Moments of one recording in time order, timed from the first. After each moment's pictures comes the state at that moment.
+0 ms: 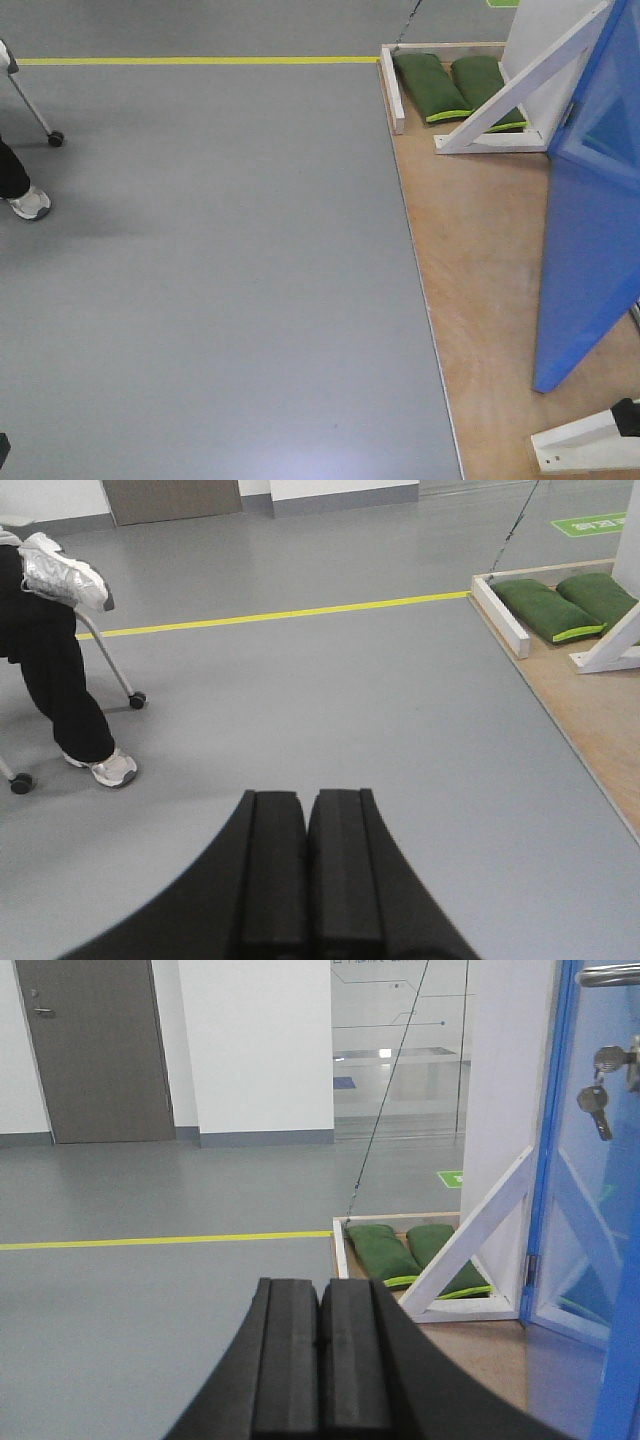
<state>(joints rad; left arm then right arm) 0.01 -0.01 0.03 0.03 0.37 0.03 0.02 -0.01 0.03 -0.12 0.10 0.15</state>
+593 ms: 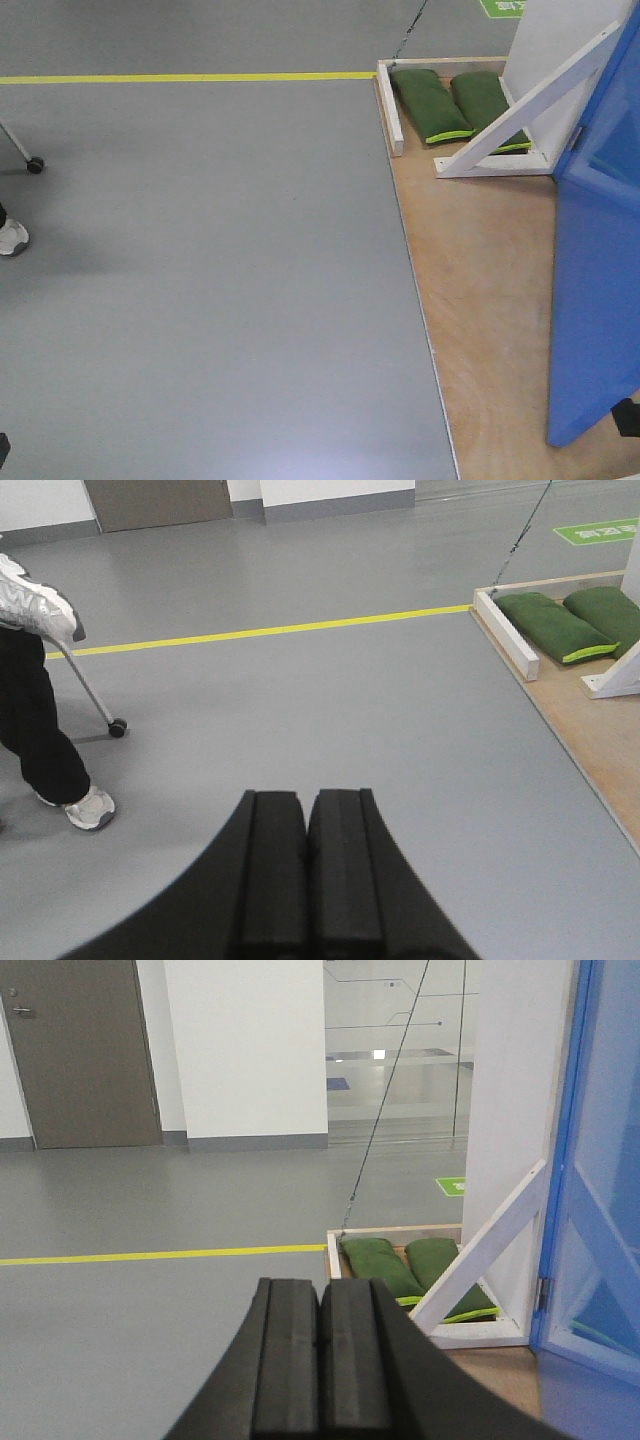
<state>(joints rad) 0.01 -0.01 0.03 0.03 0.37 0.03 0.02 -0.01 0.03 -0.12 0.10 0.15</state>
